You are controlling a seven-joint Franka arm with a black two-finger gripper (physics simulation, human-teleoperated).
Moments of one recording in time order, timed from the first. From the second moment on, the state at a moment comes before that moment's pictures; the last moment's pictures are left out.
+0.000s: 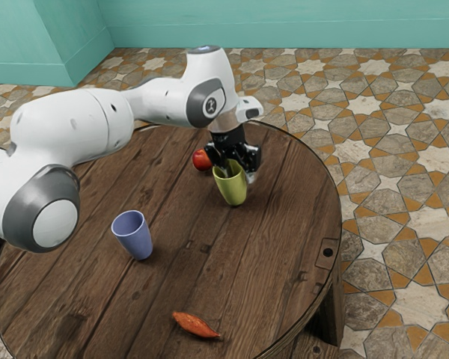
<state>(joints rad) -0.42 0.54 0.19 -1.51 -0.20 1.97 -0.08</state>
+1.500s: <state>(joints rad) -0.23 -0.27 0.13 -2.23 0.10 1.82 -0.45</state>
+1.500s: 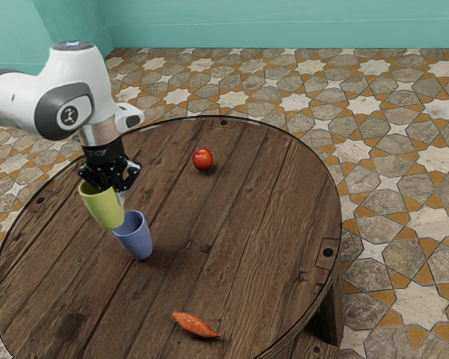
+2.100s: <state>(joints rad) -0.23 -0.20 0.13 -2.26 0.08 1.96 -0.54</state>
